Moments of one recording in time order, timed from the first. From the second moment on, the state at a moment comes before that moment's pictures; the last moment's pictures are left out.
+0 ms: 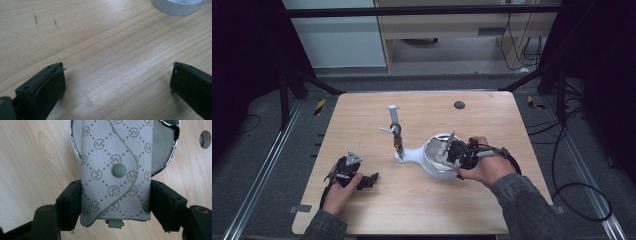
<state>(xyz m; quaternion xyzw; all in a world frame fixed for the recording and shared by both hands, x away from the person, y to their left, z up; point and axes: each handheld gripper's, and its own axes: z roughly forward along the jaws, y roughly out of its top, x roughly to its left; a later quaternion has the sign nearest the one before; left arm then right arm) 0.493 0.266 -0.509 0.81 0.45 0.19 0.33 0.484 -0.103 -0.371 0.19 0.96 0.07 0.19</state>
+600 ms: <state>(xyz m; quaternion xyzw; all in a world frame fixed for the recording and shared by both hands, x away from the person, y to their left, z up) 0.493 0.266 -0.509 0.81 0.45 0.19 0.33 0.489 -0.098 -0.373 0.19 0.96 0.06 0.19</state>
